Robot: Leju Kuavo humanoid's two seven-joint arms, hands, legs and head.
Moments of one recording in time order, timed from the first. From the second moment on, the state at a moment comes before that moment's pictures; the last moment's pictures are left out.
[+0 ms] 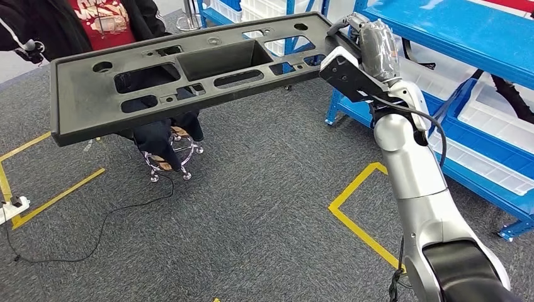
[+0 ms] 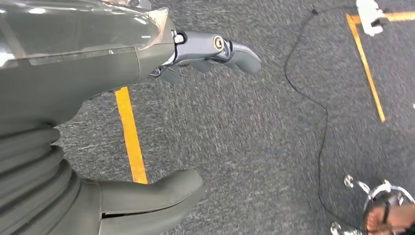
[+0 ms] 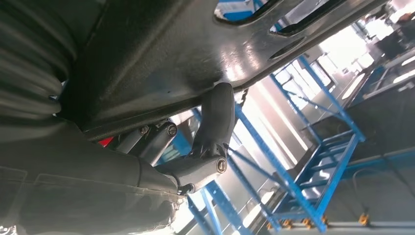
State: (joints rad) left arm -0.16 -0.11 0.61 -0.39 -0.10 0.18 -0.70; right arm -0.79 -0.17 0.23 -1.40 0.58 -0.12 -0.17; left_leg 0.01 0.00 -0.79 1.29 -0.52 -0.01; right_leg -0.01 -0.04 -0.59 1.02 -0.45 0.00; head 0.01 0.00
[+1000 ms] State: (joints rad) left arm -0.16 -0.11 0.59 -0.38 -0.10 0.18 -0.70; right arm -0.78 -0.14 0.27 -1.36 0.61 -0.14 -0.16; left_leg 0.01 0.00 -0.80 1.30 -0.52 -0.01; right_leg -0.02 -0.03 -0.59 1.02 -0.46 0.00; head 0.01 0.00
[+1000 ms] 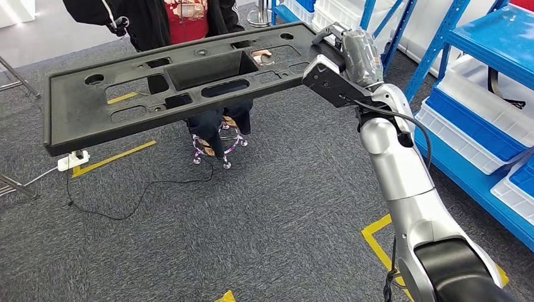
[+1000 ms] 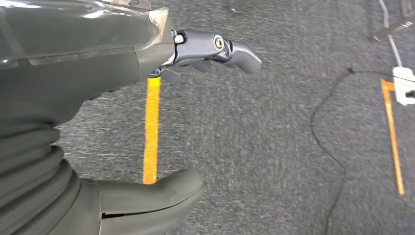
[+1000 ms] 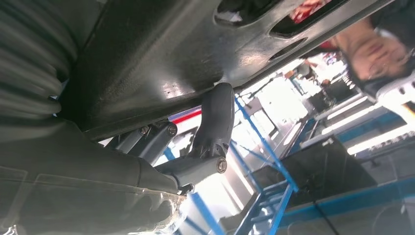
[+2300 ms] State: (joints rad) left arm -0.15 -0.10 0.58 -0.36 -0.07 0.20 -0.70; right arm -0.84 -0.15 0.29 -1.34 0.58 -0.14 -0.17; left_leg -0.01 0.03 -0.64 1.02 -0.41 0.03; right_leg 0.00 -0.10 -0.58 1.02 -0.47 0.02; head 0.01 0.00
